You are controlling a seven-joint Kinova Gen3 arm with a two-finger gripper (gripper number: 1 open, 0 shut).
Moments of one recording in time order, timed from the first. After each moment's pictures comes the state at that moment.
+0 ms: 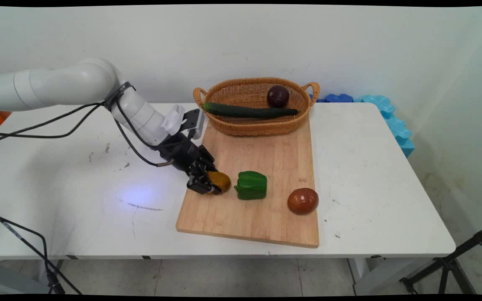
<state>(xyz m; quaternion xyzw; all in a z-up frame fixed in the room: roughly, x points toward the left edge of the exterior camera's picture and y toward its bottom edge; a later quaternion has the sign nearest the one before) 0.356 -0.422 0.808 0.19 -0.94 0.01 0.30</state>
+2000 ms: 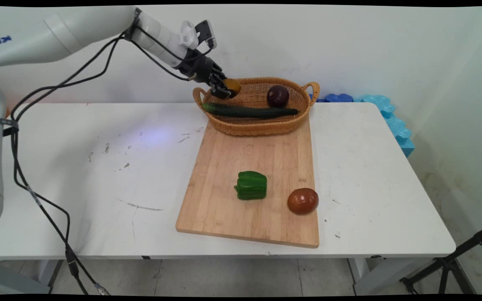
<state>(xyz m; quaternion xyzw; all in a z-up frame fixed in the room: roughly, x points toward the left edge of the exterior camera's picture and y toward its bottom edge) 0.399 -0.599 0.893 0.26 -0.89 0.20 0.31</state>
